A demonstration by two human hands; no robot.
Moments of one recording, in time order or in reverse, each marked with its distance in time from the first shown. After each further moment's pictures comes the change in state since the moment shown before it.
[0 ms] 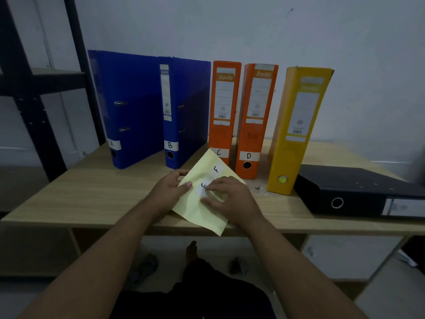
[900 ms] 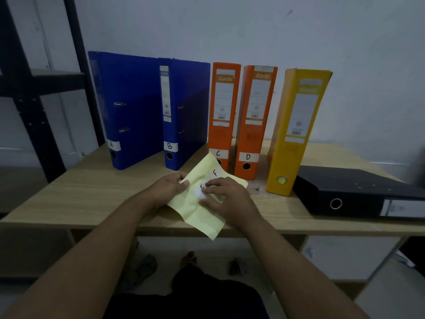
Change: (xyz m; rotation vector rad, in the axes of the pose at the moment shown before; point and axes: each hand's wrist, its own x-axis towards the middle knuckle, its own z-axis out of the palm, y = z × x) left_hand 0.013 0.007 -0.017 0.141 -0.154 -0.109; right_hand -0.001 -0.008 -0.004 -0.017 -0.037 -0.023
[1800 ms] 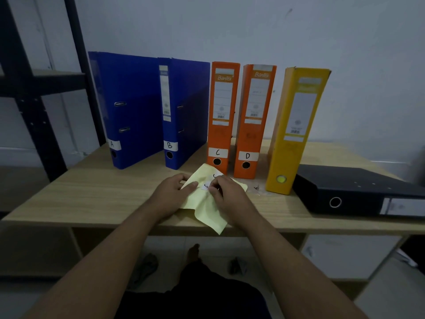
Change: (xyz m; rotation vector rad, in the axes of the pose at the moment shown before) left_hand -0.007 -0.002 0.029 0.055 0.188 0.128; right_hand 0.008 0.004 0.010 0.102 -0.020 0.150
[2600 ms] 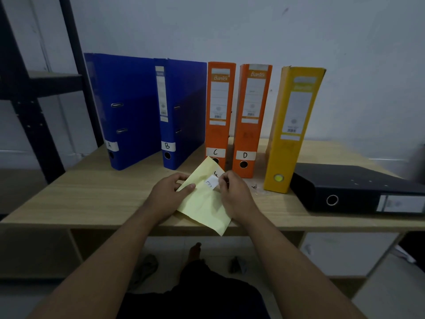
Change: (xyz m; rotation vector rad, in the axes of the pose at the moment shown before) left_hand -0.005 -0.003 0.001 0.021 0.084 0.018; right_hand 0.004 0.012 0.000 0.228 0.157 0.194
